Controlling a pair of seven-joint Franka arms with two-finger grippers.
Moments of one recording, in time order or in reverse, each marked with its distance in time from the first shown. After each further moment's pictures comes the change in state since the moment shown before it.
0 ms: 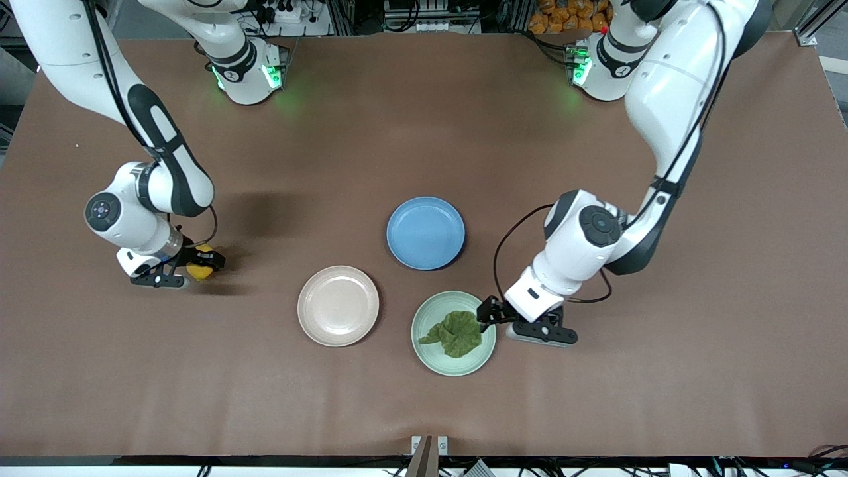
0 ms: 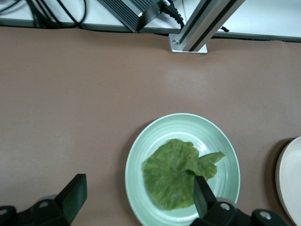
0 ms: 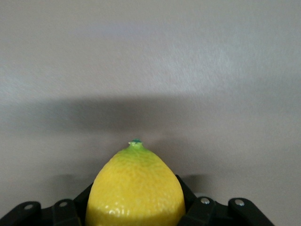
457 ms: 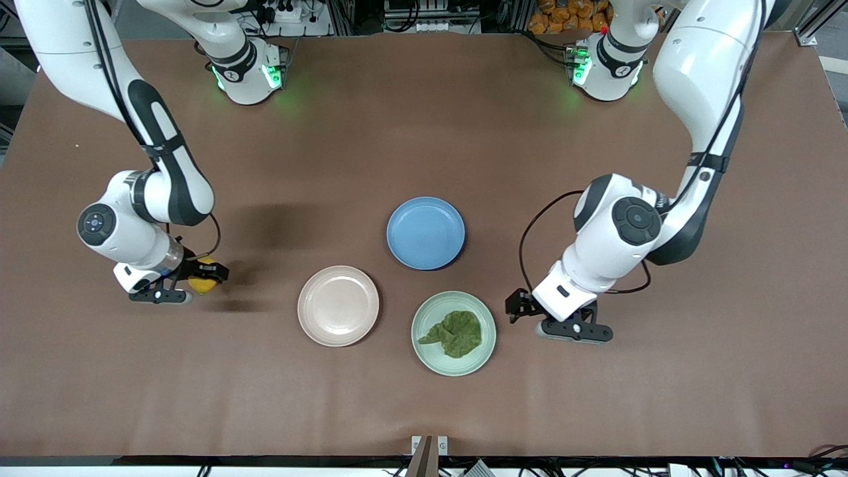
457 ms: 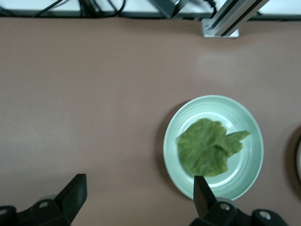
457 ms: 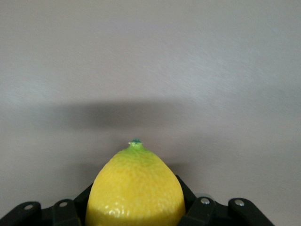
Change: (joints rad) left arm 0.053 -0.110 0.000 -0.005 0.001 -0.249 0.020; right arm 0.068 -0.003 0.003 0.139 0.002 -0.111 0.057
